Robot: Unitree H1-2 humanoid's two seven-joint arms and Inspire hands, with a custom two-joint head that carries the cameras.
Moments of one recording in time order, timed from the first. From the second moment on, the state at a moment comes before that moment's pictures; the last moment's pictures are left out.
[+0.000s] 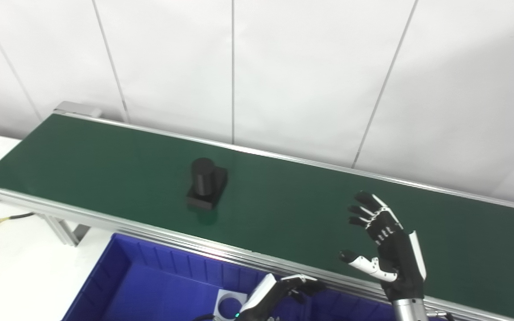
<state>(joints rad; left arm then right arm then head) -0.11 0.04 -0.64 0.56 0.22 -0.43 0.24 -0.15 -0.01 -0.02 0.26 0.03 -0.44 0.22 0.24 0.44</state>
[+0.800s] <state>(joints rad) -0.11 0.02 -0.64 0.56 0.24 -0.43 0.24 -0.32 -0.01 0.02 0.42 -0.02 -0.44 0.12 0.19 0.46</state>
